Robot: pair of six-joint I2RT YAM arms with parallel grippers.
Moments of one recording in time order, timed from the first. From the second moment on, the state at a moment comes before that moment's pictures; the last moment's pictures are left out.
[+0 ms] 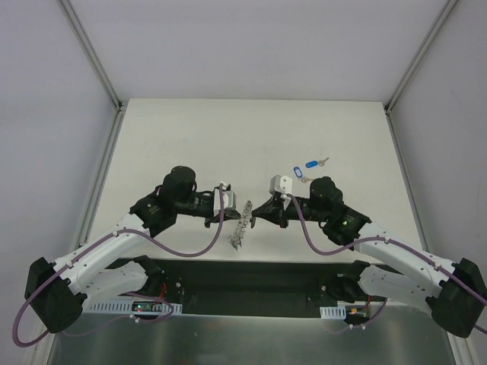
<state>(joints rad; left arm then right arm) -0.69 0.96 0.70 -0.24 0.79 0.45 0.83 0.96 0.61 0.14 -0.61 -0.13</state>
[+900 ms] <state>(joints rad) -0.71 0.94 0.70 -0.24 0.78 0.46 0.93 0.95 0.59 0.14 -0.48 -0.20</state>
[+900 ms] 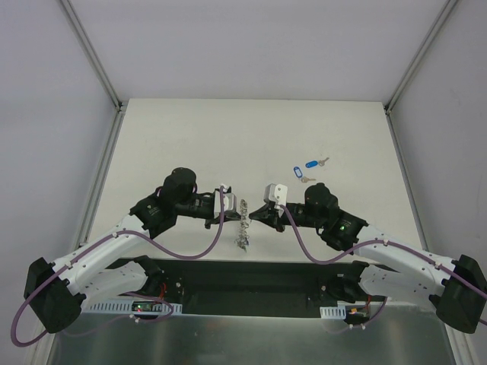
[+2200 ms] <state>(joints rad) -0.72 0.97 0.70 -0.26 0.81 0.49 0.94 0.95 0.58 0.15 -0.53 -0.21</state>
